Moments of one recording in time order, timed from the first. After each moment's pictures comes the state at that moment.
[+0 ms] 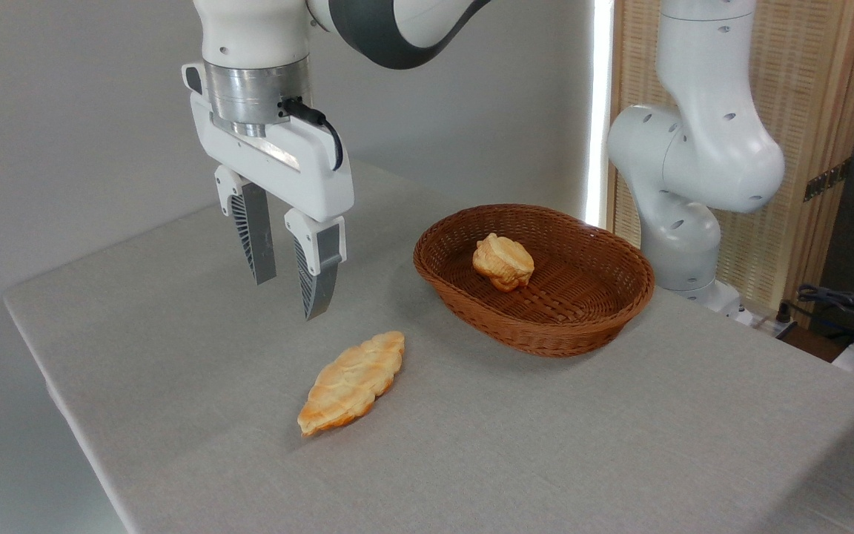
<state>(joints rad) -0.07 -0.01 -0.05 -1.77 -0.10 1.87 0.59</state>
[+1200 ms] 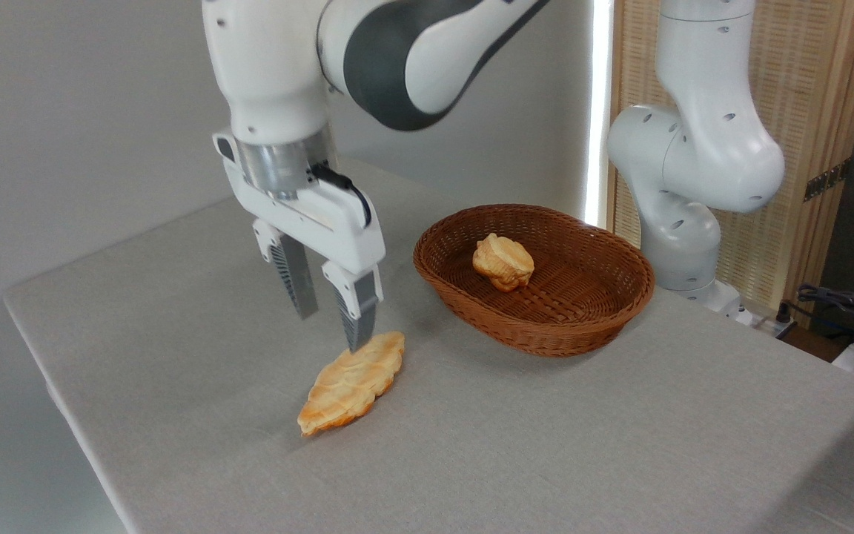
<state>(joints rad) -0.07 -0.01 -0.05 -1.92 -0.10 1.88 0.59</state>
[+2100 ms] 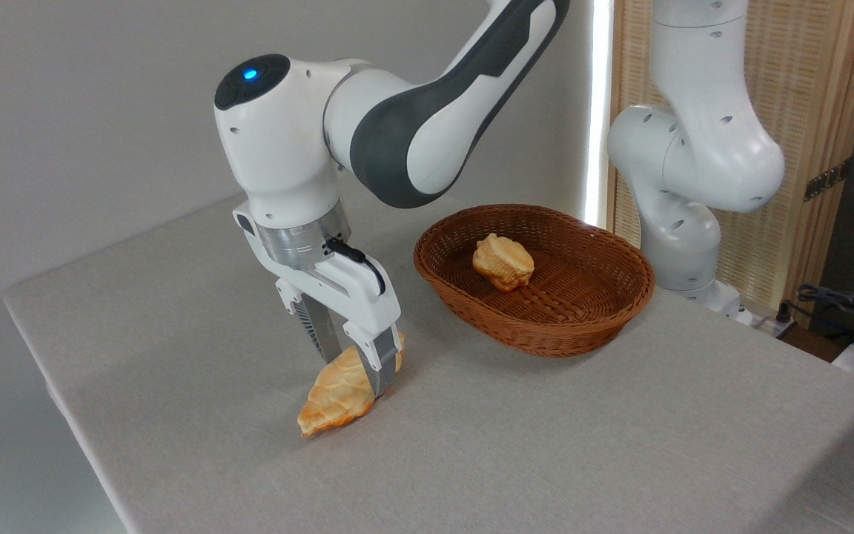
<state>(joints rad) -0.07 0.07 -0.05 -1.99 -0.10 1.95 0.59</state>
